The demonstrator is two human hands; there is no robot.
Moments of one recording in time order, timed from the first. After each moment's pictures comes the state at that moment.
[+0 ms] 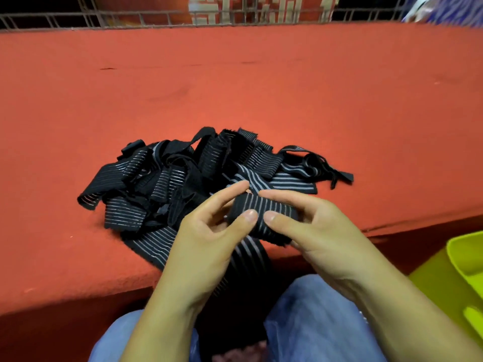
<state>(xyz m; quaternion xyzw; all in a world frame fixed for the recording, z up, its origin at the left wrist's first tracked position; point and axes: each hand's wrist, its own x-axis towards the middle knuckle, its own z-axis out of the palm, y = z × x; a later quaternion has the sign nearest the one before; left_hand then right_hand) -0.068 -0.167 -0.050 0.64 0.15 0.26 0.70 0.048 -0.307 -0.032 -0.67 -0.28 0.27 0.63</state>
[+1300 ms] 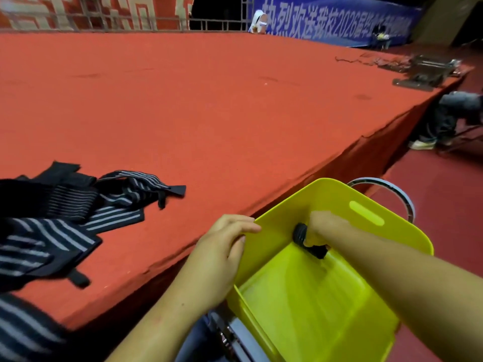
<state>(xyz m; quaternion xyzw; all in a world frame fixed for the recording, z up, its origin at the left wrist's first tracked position) 0.125 -0.381 -0.082 0.88 -0.12 0.11 0.44 0.278 -0.609 -0.101 -0.97 0.06 0.24 -0.03</state>
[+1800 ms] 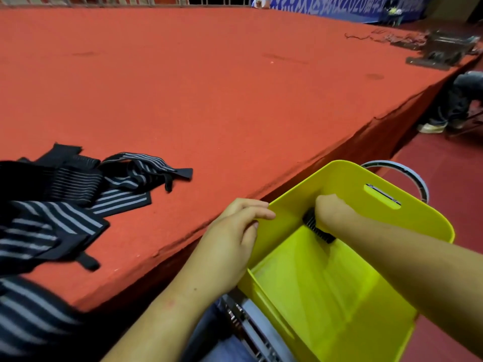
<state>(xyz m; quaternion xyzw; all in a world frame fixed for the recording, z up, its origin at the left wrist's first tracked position) 0.126 -0.376 -0.081 0.88 -0.12 0.08 0.45 0.280 -0.604 -0.123 -0.99 0.02 0.17 -0.04</state>
